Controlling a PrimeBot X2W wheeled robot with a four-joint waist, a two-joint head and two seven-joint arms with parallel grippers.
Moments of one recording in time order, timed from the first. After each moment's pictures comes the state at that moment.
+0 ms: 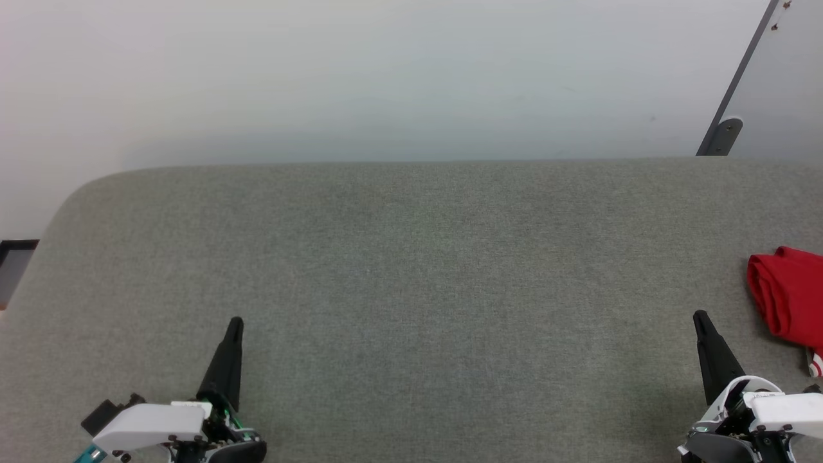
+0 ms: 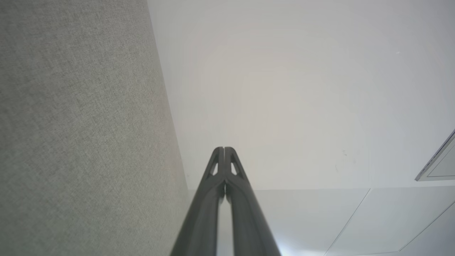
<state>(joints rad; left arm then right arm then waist) -0.10 0.05 0.11 0.25 -1.62 -0.13 0.11 -0.11 -0.05 -0.11 0.25 1.61 0.13 0.11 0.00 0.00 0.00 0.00</state>
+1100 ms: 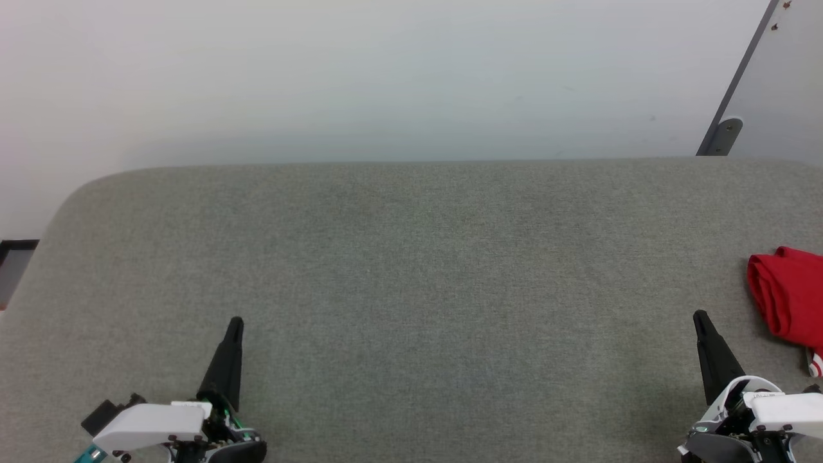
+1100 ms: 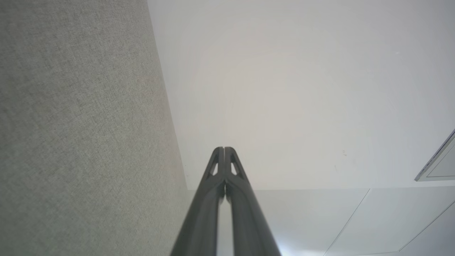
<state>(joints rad) -0.10 0.05 0.11 0.25 -1.62 -0.13 0.11 -0.11 -0.05 -0.11 0.25 1.61 0.13 0.11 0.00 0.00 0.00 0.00</state>
